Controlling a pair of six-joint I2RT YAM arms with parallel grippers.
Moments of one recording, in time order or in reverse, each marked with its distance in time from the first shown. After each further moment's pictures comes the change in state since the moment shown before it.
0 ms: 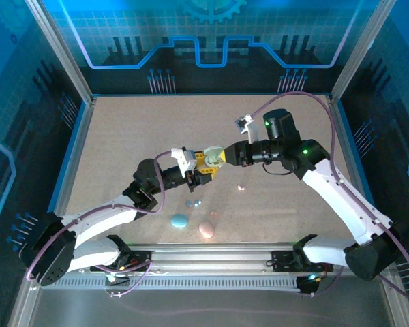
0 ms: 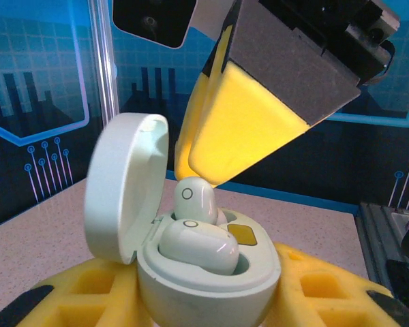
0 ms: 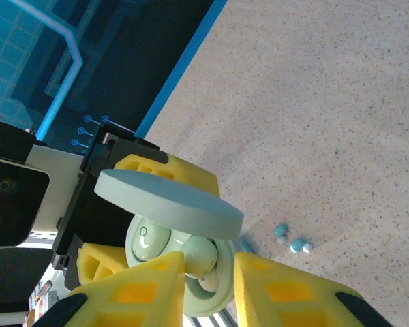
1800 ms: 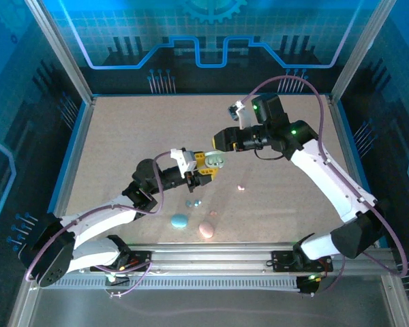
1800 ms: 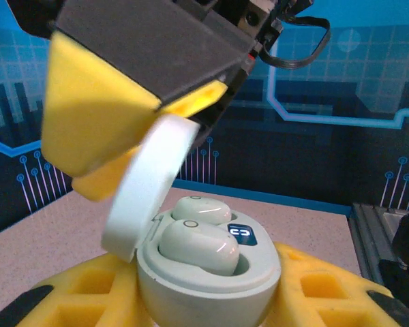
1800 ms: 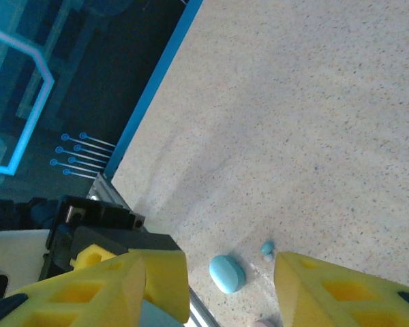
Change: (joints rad) left arm 0.000 -0.007 0.000 0.013 0.026 0.011; right arm 0.006 0.186 0.225 -0.102 0.053 0.006
